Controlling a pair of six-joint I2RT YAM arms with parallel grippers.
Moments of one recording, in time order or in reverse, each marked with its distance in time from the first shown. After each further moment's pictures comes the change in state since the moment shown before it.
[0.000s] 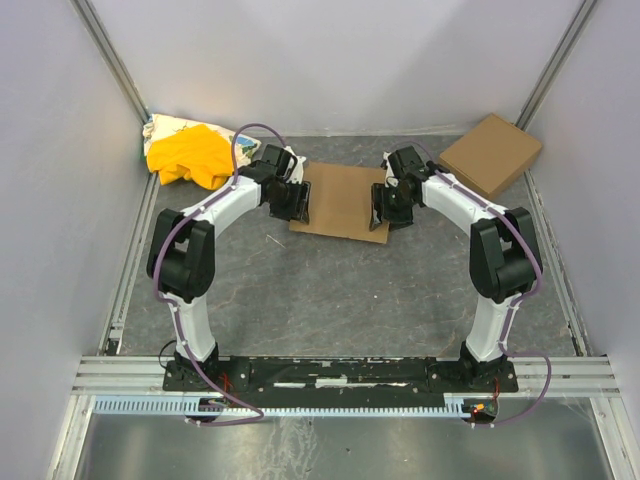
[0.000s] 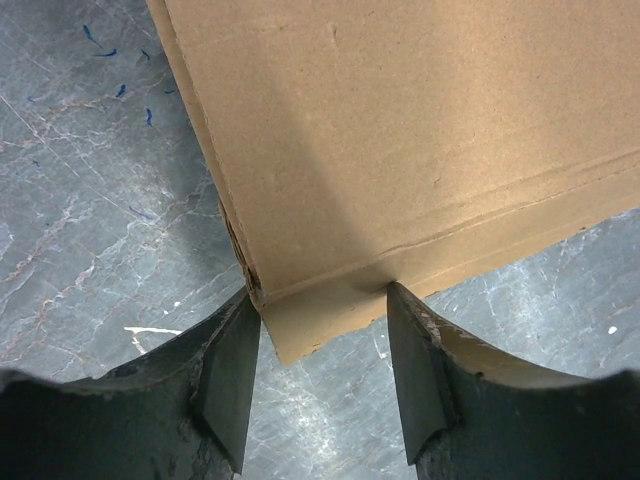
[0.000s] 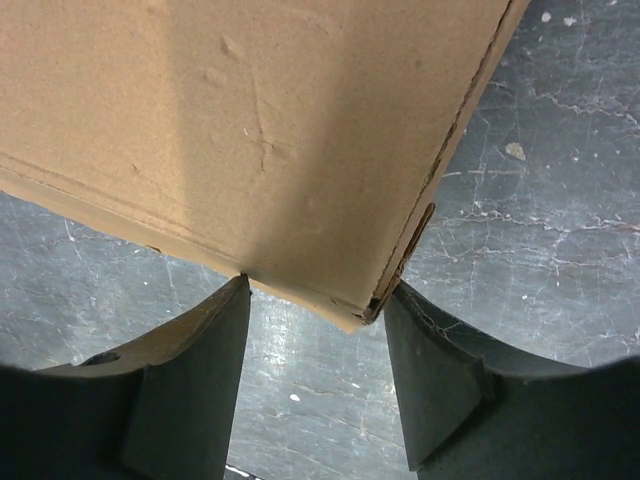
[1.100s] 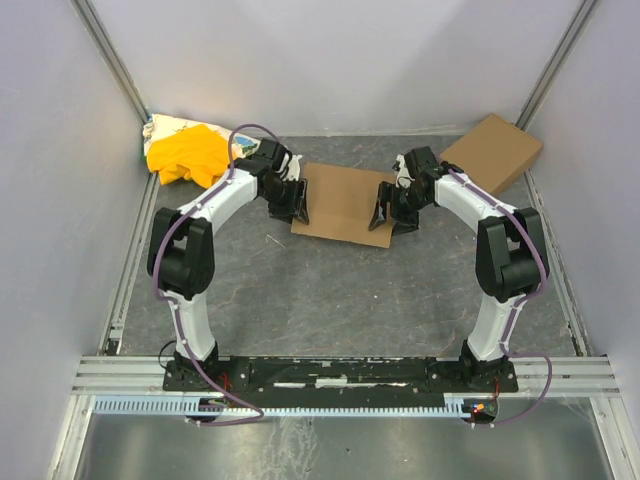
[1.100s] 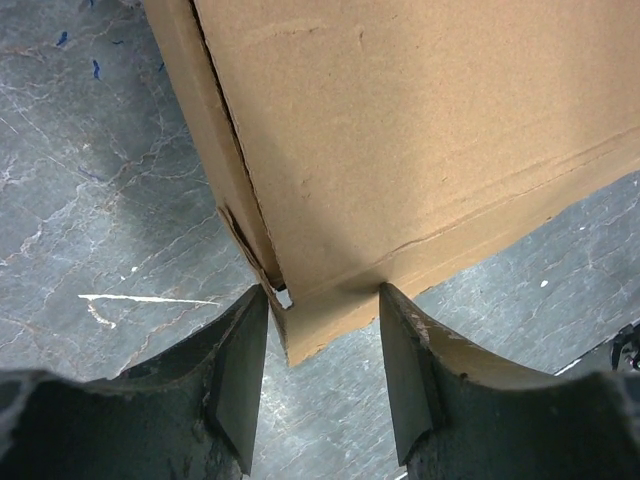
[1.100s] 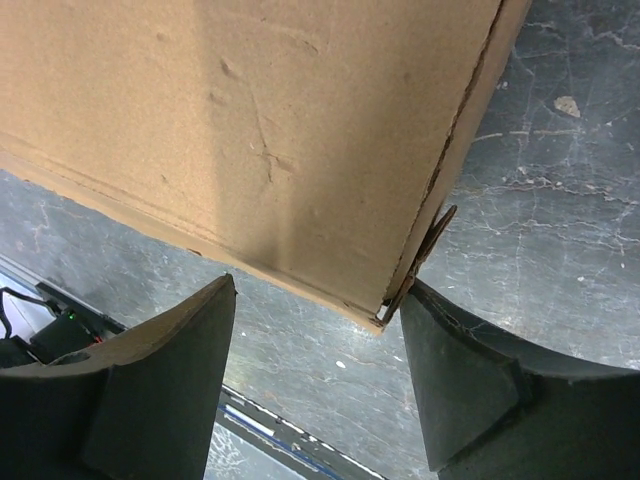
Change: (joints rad) left arm 0.029 0.016 0.085 -0.147 0.128 -0.040; right arm -0.084 -0.012 -0.031 -0.018 -0.217 0.069
